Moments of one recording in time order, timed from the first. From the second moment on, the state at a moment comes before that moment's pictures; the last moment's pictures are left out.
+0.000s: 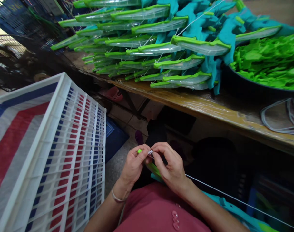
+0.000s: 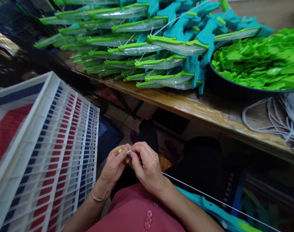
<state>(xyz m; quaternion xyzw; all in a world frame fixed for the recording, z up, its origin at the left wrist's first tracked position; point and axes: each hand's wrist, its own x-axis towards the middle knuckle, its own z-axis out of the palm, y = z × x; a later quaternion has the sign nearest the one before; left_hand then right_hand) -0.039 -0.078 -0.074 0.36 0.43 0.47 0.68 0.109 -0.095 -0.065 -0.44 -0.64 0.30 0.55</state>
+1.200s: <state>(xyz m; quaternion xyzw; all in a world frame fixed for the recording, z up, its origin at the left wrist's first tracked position) -0.032 -0.083 -0.073 0.40 0.41 0.47 0.67 0.143 -0.099 -0.047 -0.51 -0.64 0.33 0.47</state>
